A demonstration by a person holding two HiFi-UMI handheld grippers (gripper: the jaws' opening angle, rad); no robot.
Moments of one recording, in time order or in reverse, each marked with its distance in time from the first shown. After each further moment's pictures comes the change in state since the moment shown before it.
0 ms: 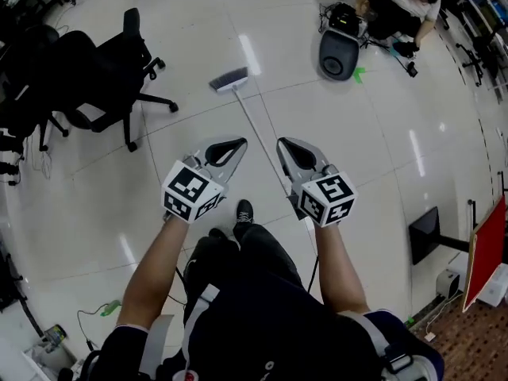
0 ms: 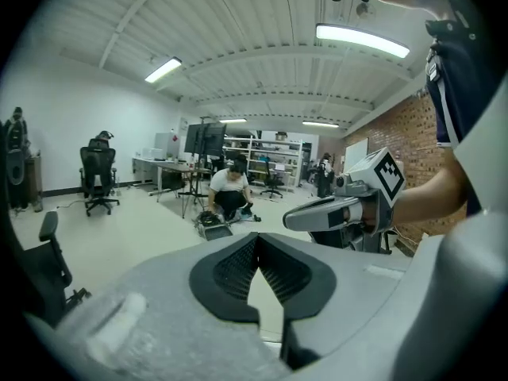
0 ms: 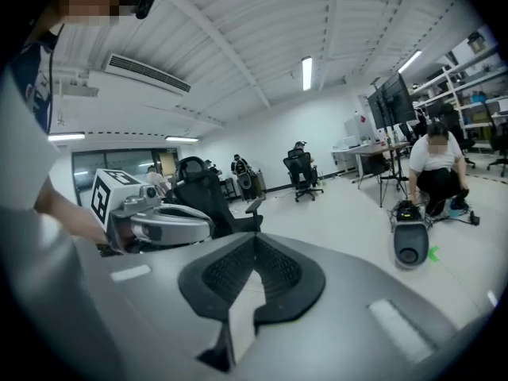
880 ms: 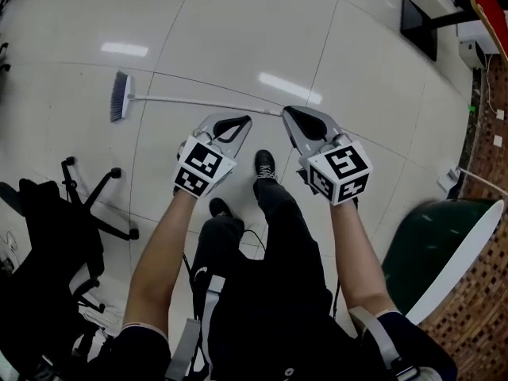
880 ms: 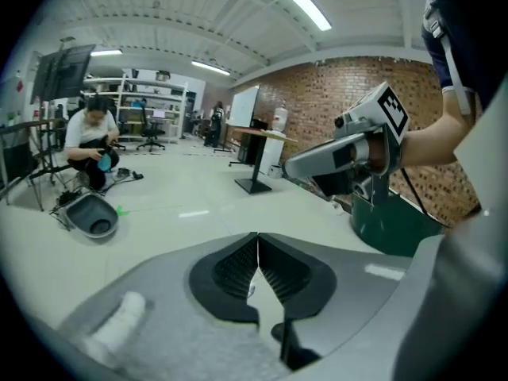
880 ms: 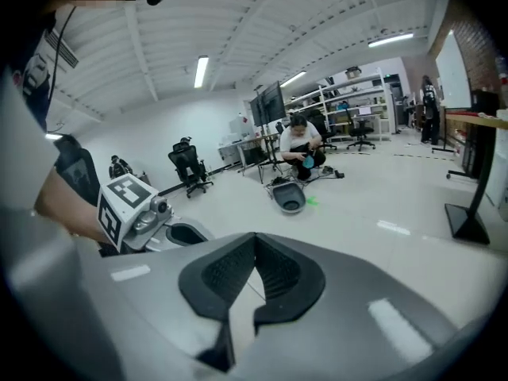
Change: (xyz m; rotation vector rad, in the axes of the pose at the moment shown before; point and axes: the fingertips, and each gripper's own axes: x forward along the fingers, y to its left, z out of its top) left arm 0.203 -0.082 -0.231 0.337 0.365 -0.884; right arm -0.075 -0.130 -0.210 0.338 0.011 -0.819
